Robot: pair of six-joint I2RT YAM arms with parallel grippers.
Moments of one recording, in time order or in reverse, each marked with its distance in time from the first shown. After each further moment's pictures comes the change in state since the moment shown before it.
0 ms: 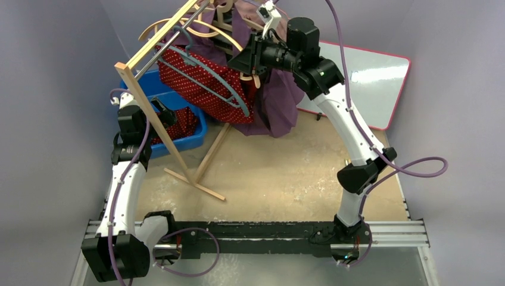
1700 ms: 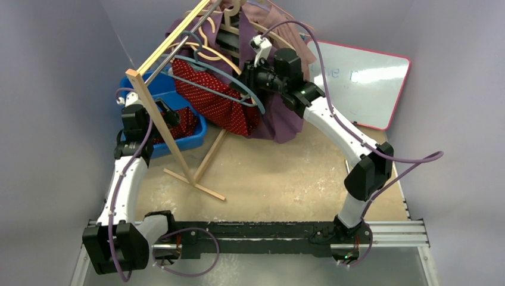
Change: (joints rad) left arm 0.000 0.057 -0.009 0.009 0.047 -0.013; right arm 0.004 -0.074 -0.495 0.336 0.095 -0.134
